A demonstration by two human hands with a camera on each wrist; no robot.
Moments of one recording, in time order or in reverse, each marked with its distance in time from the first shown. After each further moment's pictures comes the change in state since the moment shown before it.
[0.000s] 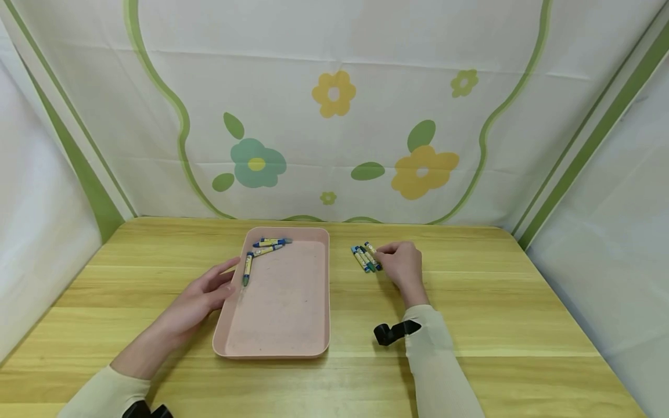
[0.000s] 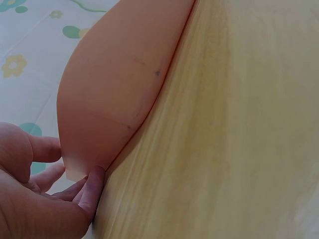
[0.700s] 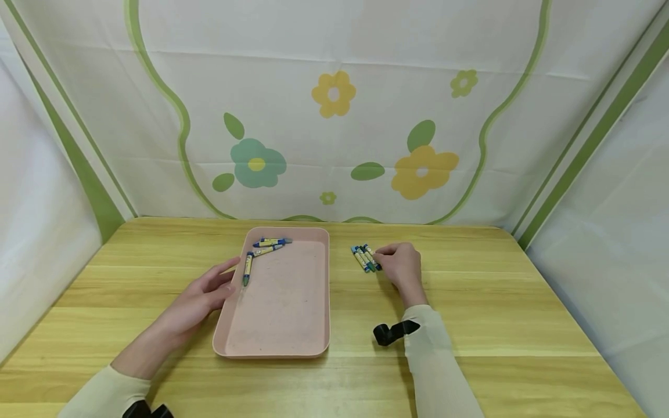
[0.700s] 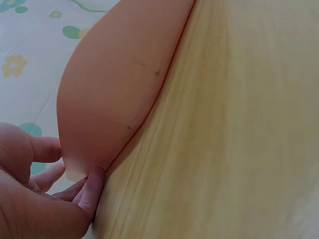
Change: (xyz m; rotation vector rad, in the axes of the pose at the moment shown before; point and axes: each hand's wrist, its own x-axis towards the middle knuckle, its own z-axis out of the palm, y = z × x) left_hand 0.001 -0.001 0.000 -0.003 0.004 0.011; right_hand 0.002 0.005 0.004 -0.034 -0.005 -0.007
